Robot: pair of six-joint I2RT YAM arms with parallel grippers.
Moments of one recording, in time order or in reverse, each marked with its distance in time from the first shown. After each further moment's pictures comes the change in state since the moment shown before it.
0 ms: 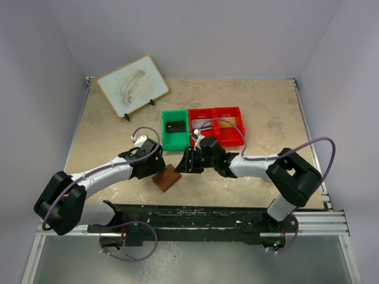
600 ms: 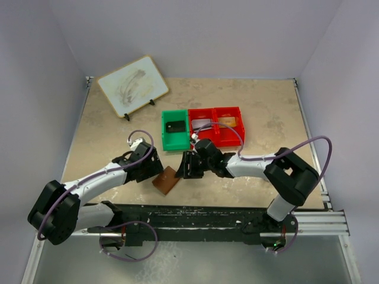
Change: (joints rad) left arm 0.040 -0.099 -0.100 0.031 0.077 -0.018; right arm 0.044 0.037 0.047 -0.150 0.019 0.039
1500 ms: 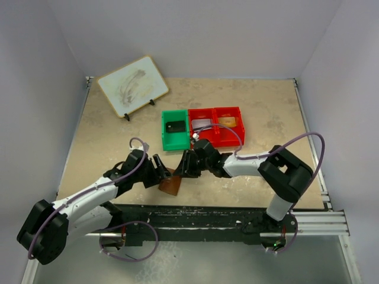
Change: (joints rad) left arm 0.002 -0.198 -0.181 0.222 0.338 -0.058; right arm 0.010 0.048 0.020 0.039 0.035 0.121
